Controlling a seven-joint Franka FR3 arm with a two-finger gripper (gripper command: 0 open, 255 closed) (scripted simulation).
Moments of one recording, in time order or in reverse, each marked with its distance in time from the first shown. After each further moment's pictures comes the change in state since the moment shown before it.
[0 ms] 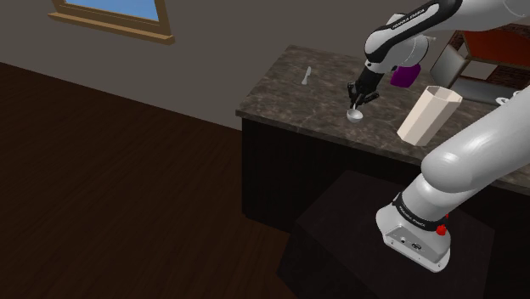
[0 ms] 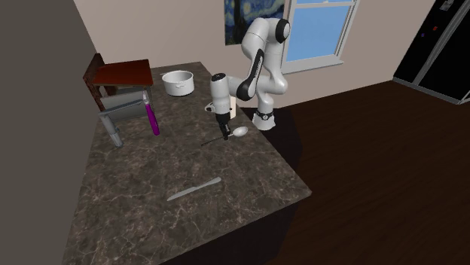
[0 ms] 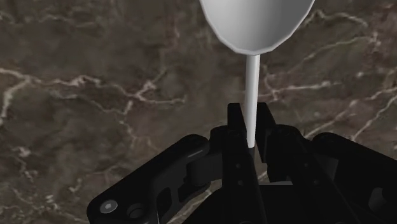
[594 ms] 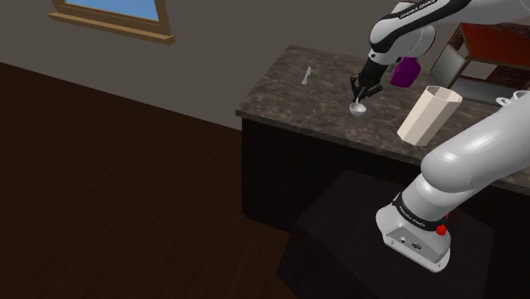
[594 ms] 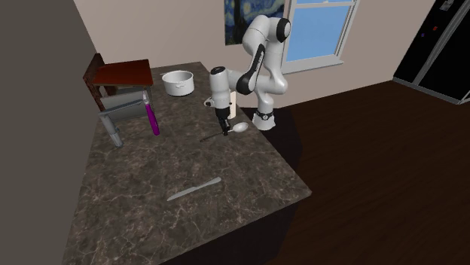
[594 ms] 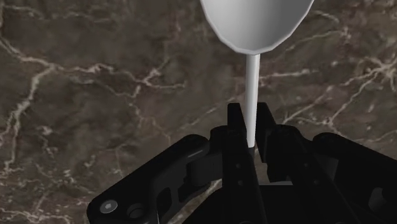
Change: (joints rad) arm -0.007 -0.054 0.007 0.036 -0.025 -0.087 0.025
